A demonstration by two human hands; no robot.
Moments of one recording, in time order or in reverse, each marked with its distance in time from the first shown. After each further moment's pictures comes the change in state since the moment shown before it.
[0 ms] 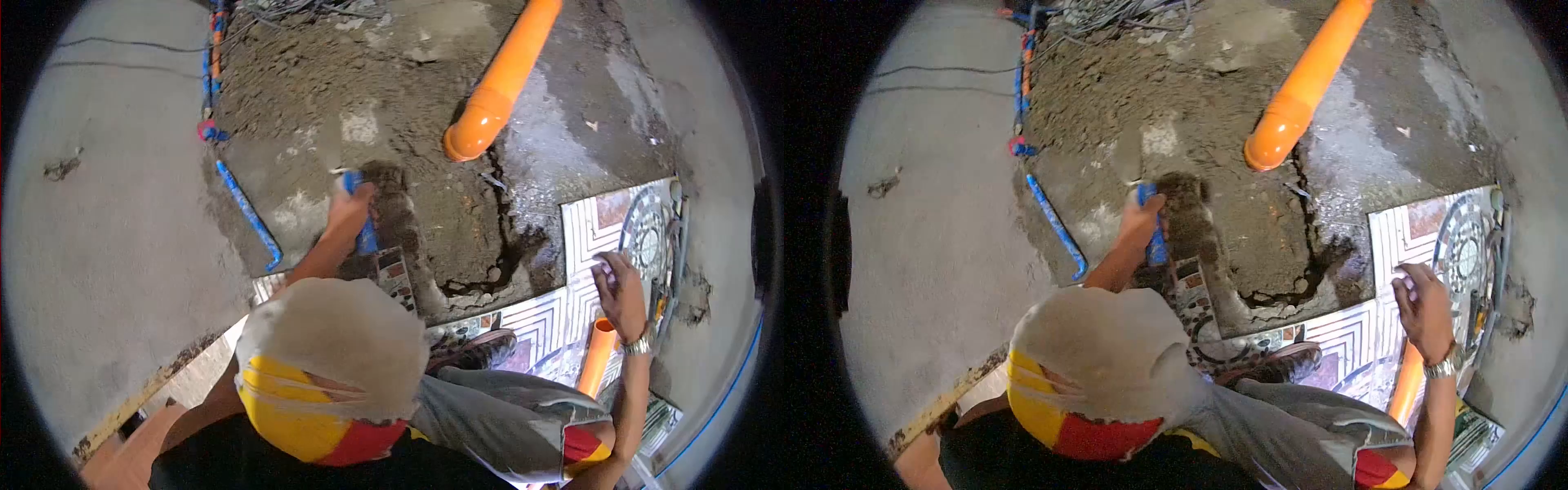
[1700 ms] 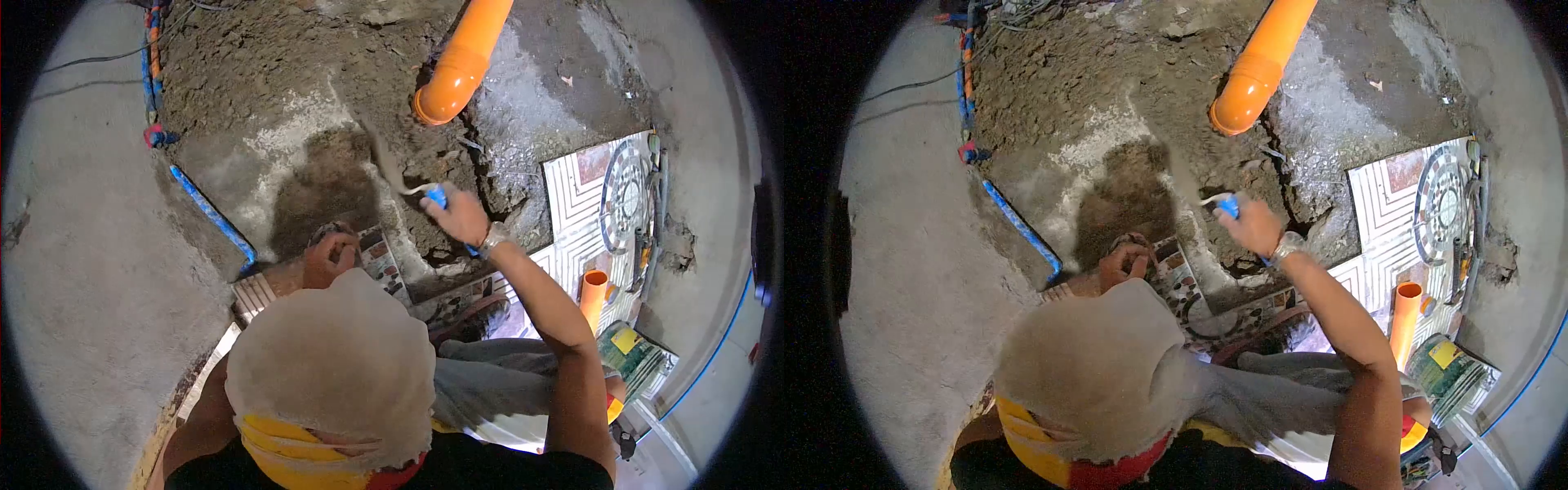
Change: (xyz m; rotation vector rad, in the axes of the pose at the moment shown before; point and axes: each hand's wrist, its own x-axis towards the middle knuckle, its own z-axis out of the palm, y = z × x) left_hand -0.063 -0.110 -0.048 0.451 -0.128 0.531; right_hand 0.104 -0.079 0.238 0.343 -0.254 0.053
